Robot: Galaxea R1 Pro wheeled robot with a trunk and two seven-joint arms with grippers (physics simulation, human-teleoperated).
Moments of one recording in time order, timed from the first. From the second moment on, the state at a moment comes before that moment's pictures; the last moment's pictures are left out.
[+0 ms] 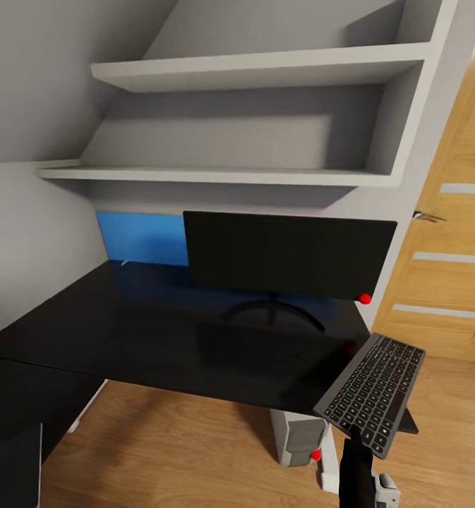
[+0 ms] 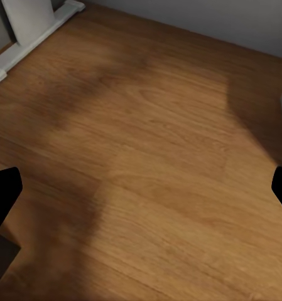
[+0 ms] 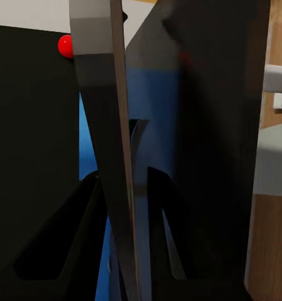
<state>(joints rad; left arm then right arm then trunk) 0.19 -0.13 0.12 -0.59 0.02 -0.74 0.08 0.08 0.15 0.05 -1.30 -1.55 -0.54 0.25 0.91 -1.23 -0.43</state>
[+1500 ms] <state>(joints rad) 0.19 -0.13 0.12 -0.58 0.01 -0.74 0.08 0.08 0.15 0.04 -1.30 -1.55 -0.54 0.24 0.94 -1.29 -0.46</state>
